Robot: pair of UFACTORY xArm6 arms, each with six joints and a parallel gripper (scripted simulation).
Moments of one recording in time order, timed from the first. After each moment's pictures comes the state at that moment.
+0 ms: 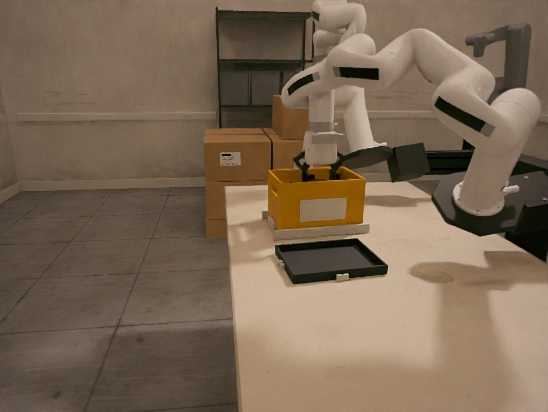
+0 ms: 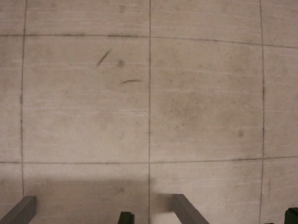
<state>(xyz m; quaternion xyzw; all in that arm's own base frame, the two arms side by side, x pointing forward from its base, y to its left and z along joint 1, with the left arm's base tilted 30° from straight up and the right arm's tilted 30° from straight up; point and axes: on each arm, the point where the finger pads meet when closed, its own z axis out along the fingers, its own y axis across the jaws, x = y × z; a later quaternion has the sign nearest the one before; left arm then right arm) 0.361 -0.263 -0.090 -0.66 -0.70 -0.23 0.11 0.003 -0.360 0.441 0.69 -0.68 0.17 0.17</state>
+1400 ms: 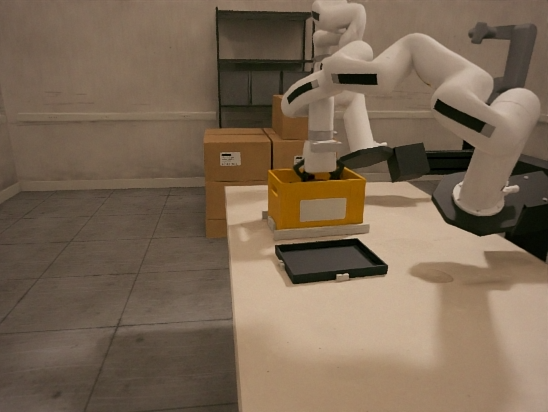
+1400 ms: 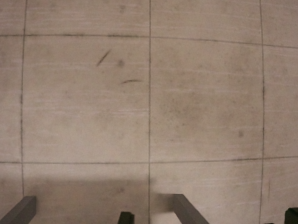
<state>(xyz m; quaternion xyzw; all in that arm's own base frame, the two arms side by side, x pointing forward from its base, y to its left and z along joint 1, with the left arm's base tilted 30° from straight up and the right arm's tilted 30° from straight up) 0.365 -0.251 -0.112 -0.66 -0.70 -0.23 0.11 0.003 -0.360 0.441 0.69 -0.68 0.17 0.17</state>
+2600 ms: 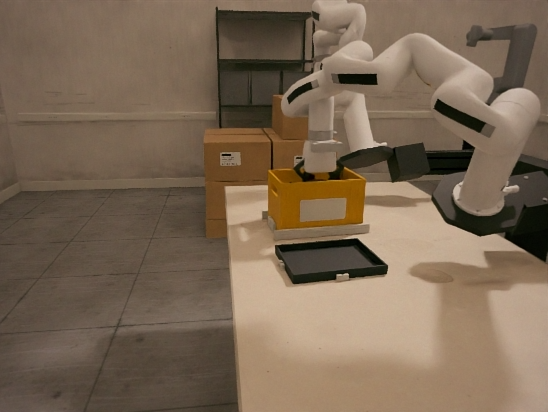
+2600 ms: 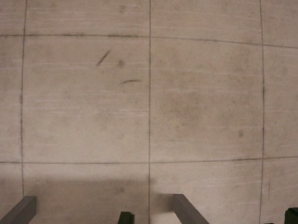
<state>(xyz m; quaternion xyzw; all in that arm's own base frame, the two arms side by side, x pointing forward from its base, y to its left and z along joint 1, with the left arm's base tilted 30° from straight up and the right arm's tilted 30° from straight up) 0.365 -0.251 -0.112 -0.66 -0.70 -0.23 0.11 0.003 -0.360 0.441 0.69 -0.68 0.17 0.17</state>
